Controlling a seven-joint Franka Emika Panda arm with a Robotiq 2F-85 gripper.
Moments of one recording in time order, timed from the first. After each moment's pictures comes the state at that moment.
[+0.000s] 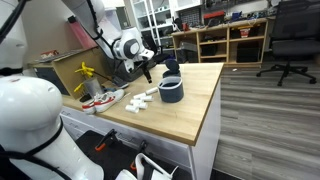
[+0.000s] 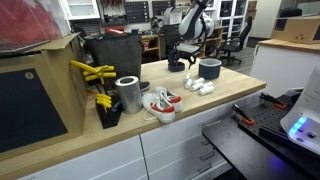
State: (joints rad) arm 0.25 0.39 -0.08 -2.17 0.16 2.80 0.80
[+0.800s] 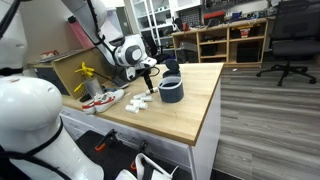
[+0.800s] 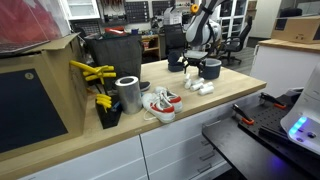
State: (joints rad) arm 0.25 0.40 -0.12 -2.26 0.11 2.77 0.83
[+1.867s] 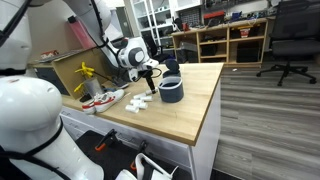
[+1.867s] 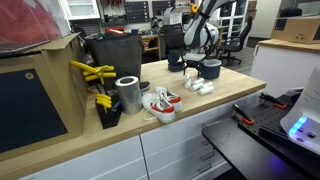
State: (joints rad) arm 0.24 0.46 -0.12 -2.20 0.11 2.77 0.83
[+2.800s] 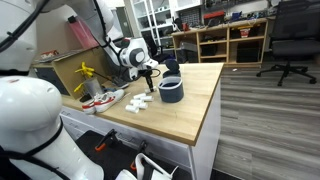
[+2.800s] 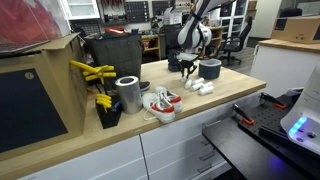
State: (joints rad) arm 0.24 0.53 -0.09 -2.09 0.19 2.73 0.84
